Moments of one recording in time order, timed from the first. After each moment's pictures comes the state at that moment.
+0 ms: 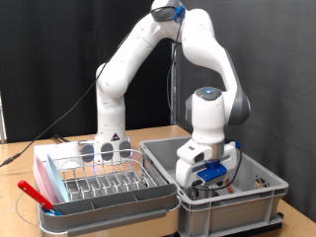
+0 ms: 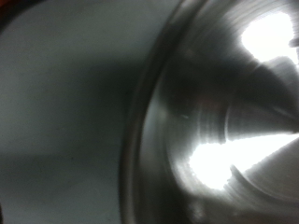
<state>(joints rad) -1.72 -0.67 2.01 -2.27 1.02 2.34 0.19</state>
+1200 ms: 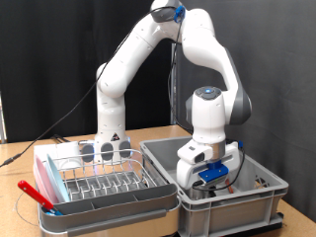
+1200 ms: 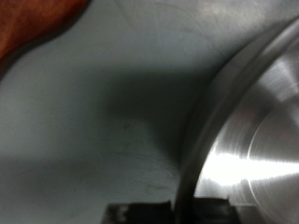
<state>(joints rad) -1.75 -0.67 2.02 -2.24 1.04 2.35 0.20</state>
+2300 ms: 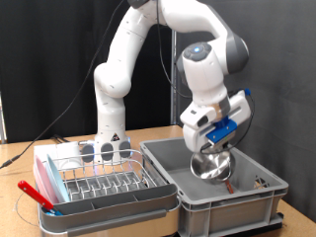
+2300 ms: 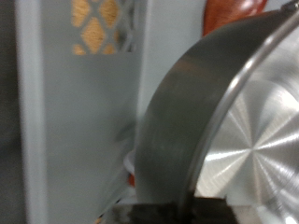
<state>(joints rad) -1.58 -0.44 1.70 -2.16 0.96 1.97 0.31</state>
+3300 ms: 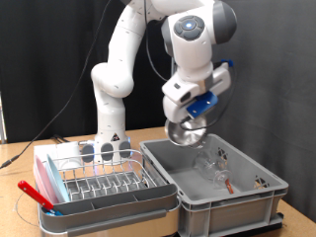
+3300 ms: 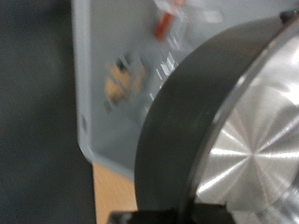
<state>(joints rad) -1.46 -0.40 1.42 -2.07 0.72 1.47 0.35</state>
